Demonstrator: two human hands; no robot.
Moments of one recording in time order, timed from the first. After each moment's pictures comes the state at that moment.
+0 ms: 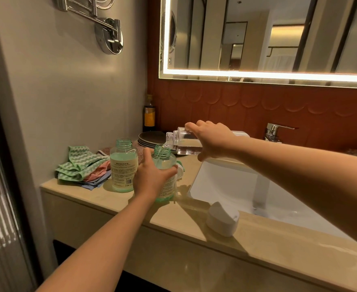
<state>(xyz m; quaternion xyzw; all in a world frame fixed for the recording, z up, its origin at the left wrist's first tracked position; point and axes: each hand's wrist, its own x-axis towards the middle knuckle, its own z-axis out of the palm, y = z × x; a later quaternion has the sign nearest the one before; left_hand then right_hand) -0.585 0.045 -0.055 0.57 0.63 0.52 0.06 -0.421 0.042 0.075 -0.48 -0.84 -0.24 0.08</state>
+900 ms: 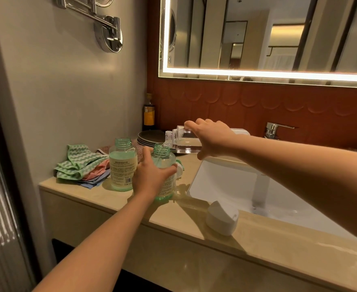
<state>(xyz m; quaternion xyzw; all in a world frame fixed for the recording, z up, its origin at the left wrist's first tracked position) -0.585 0.044 -0.055 0.57 0.63 0.52 0.06 -0.422 0.040 0.077 -0.48 -0.84 -0.25 0.07</state>
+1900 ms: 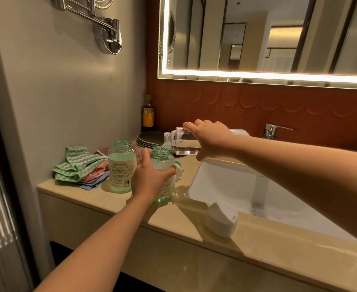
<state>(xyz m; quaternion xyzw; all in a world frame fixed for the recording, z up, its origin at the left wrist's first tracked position) -0.586 0.045 -0.056 0.57 0.63 0.53 0.06 -0.424 0.039 0.077 -0.48 -0.84 -0.25 0.07</state>
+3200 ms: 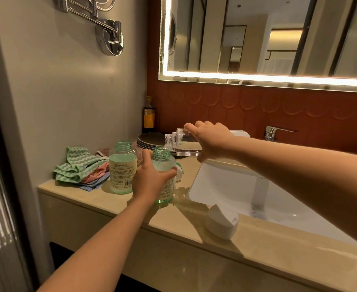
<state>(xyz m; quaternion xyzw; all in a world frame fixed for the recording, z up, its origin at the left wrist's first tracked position) -0.586 0.046 -0.058 0.58 0.62 0.53 0.06 -0.423 0.041 0.079 -0.47 -0.84 -0.26 0.06</state>
